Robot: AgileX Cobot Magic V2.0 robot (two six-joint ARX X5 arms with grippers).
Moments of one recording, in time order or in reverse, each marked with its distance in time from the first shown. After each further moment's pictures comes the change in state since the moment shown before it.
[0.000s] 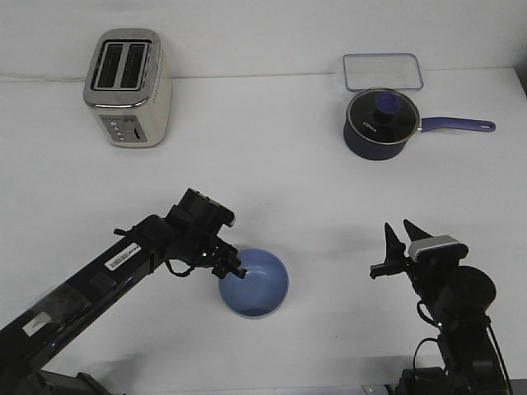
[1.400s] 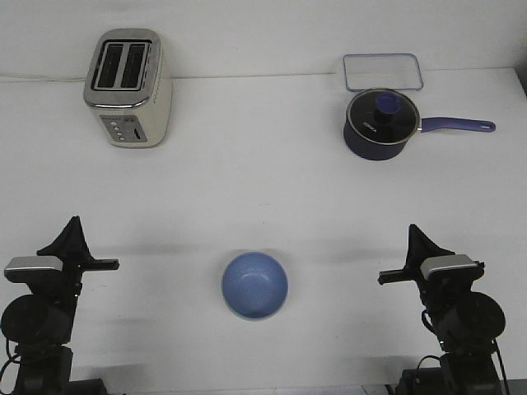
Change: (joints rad) left arm 0.695 -1.039 -0.842 0.947 -0.339 0.056; right arm 0.000 -0.166 -0.074 0.048 0.110 0.016
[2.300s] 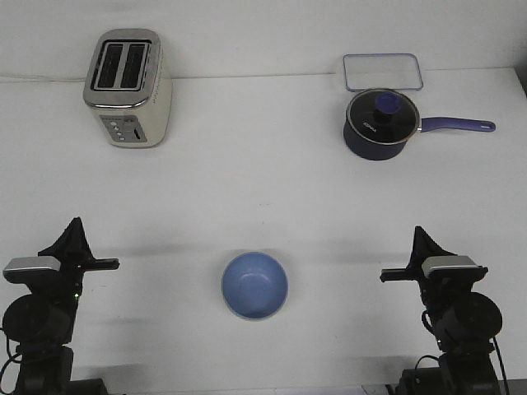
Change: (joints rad) left arm -0.008 -0.023 0.002 -0.004 -0.006 -0.052; right arm -0.003 -0.003 -0.011 -0.003 0.071 0.004
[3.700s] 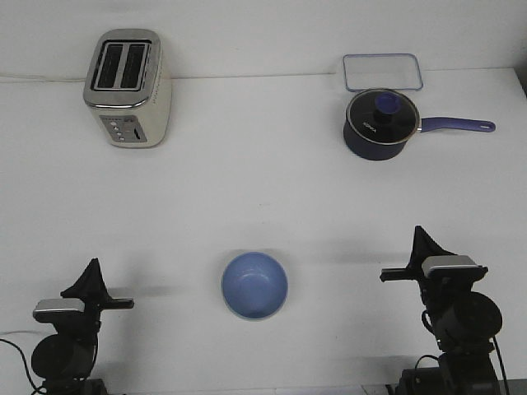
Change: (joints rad) left arm -0.010 -0.480 -0.367 -0.160 0.000 0.048; right arm 0.000 0.000 0.000 0.002 0.002 0.000
